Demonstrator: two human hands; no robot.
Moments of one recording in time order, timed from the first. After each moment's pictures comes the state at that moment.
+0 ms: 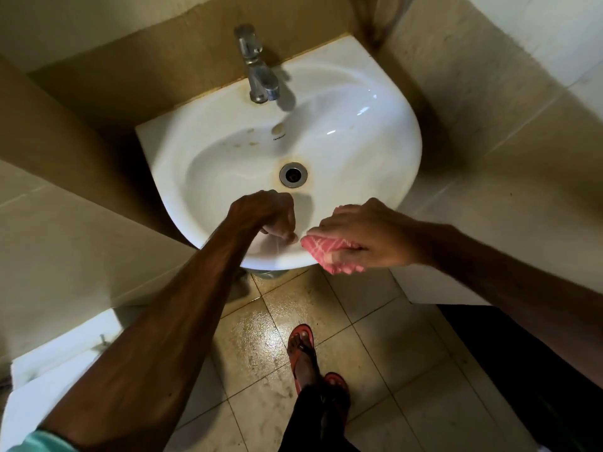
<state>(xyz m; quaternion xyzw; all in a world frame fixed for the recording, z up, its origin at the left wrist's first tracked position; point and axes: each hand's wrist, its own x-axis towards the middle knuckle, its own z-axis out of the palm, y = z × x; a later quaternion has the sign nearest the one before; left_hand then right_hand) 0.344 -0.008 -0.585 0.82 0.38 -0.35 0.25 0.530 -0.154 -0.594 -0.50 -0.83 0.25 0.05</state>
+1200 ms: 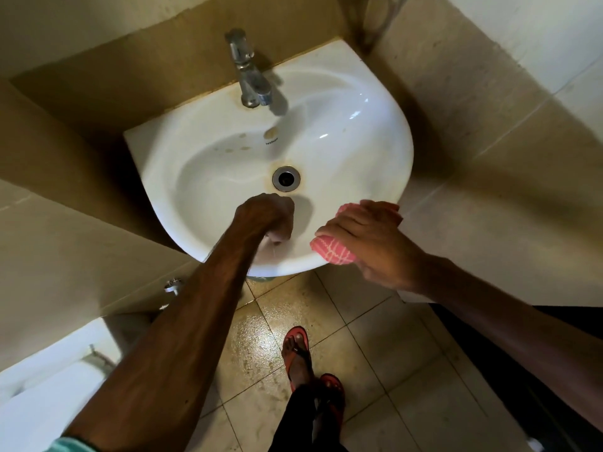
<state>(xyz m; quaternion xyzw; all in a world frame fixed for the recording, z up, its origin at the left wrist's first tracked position) 0.354 -0.011 -0.593 0.83 0.39 -0.35 0.20 0.522 -0.187 -0.615 -0.59 -0.80 0.09 0.06</state>
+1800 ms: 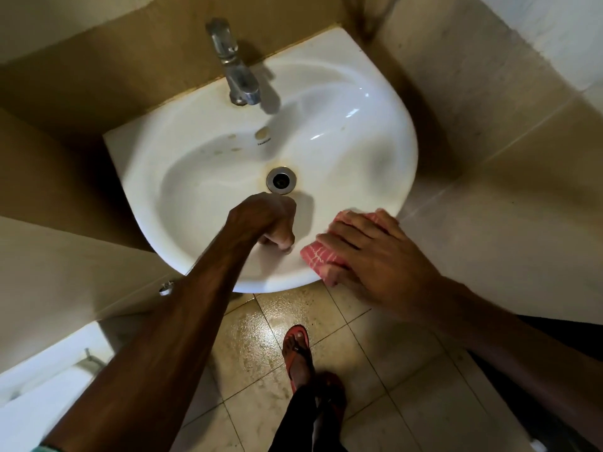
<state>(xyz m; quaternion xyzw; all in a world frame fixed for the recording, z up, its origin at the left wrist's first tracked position) 0.380 0.004 -0.594 0.81 0.37 -0.39 0.25 0.513 -0.195 -0.580 -0.64 -0.75 0.14 -0.04</state>
